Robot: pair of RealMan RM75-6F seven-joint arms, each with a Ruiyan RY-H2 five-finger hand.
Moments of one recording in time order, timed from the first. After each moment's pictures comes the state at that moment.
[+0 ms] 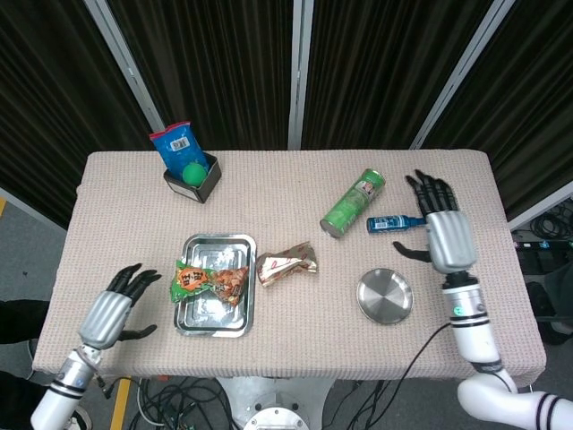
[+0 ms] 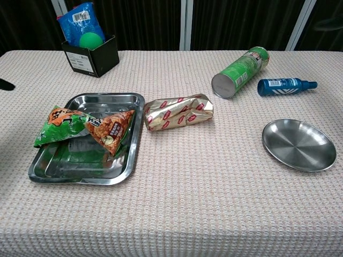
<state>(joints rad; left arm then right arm) -0.23 -1.39 0.02 -1.47 1.68 1.36 -0.09 0.44 -1.25 0.33 -1.75 -1.29 1.31 -0.15</state>
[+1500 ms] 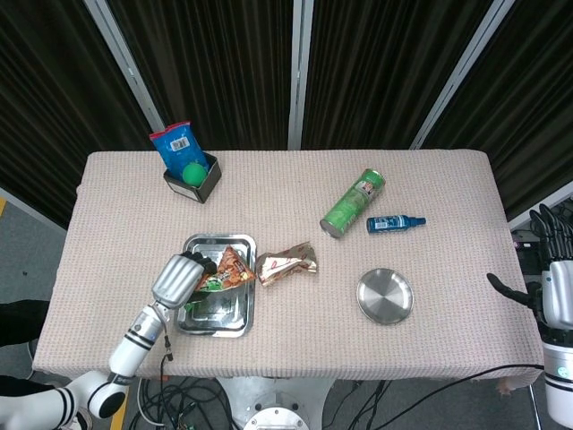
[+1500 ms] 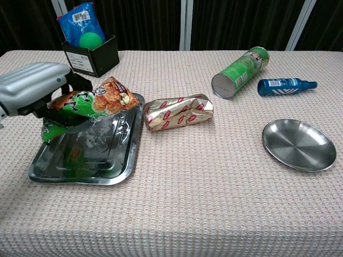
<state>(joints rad) -0.50 -1.62 -0.10 -1.39 1.54 1.19 0.15 0.15 -1.12 0.22 -1.59 -1.47 1.60 0.24</state>
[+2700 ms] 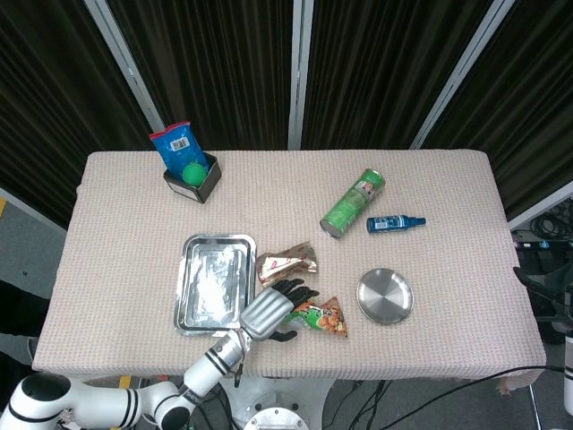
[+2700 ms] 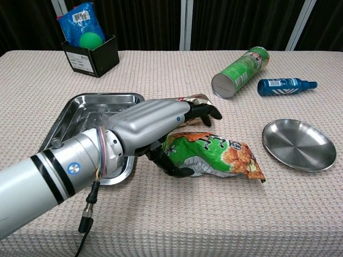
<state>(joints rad) -0.67 -1.89 -0.12 -1.52 1.42 1.02 0.33 0.14 -1.13 0.26 -1.48 -1.38 1.56 0.37</state>
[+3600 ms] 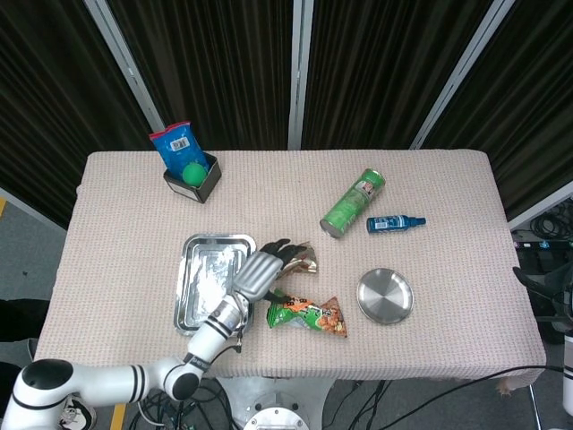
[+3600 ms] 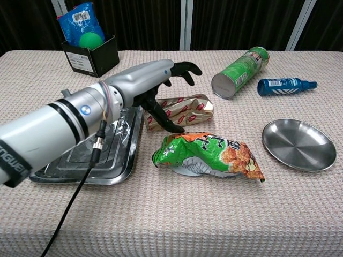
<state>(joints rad) -0.78 -1.90 -0.28 -1.41 1.21 0.98 0.30 0.13 -1.12 0.26 -1.50 -1.36 1.54 0.36</state>
